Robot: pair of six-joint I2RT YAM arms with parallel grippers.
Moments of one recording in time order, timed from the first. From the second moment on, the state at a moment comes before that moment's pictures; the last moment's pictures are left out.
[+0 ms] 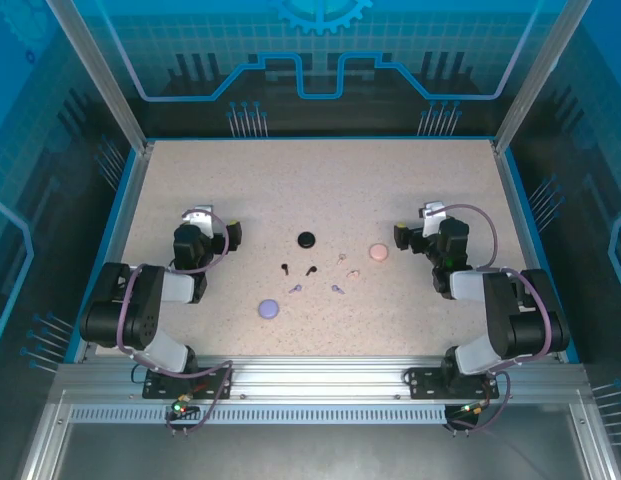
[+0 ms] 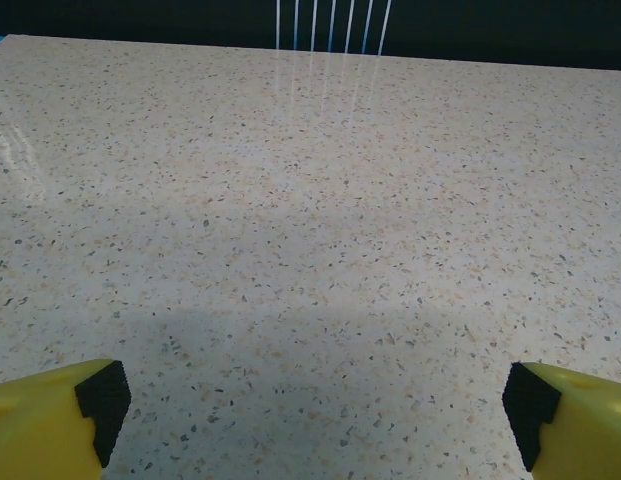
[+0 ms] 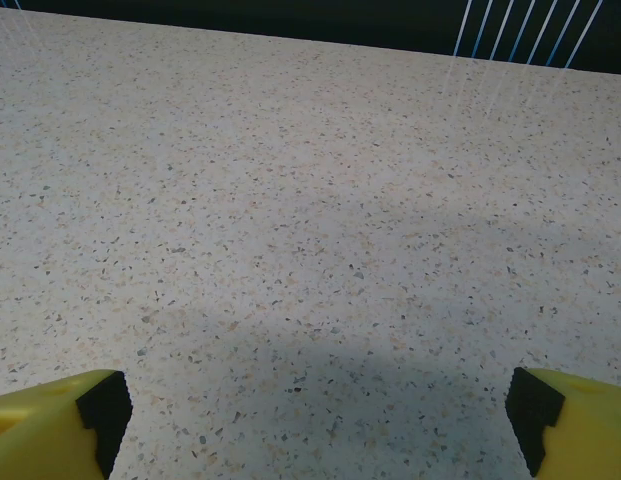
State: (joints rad) left arm -0.01 1.56 0.37 0.83 0.01 -0.09; right arm 0.05 1.50 0.42 0.66 -0.07 -0.07
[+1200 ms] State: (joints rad) left arm -0.01 1.04 0.63 0.09 0.10 -0.49; right arm 0.14 1.18 0.89 -0.31 -0.06 -0.09
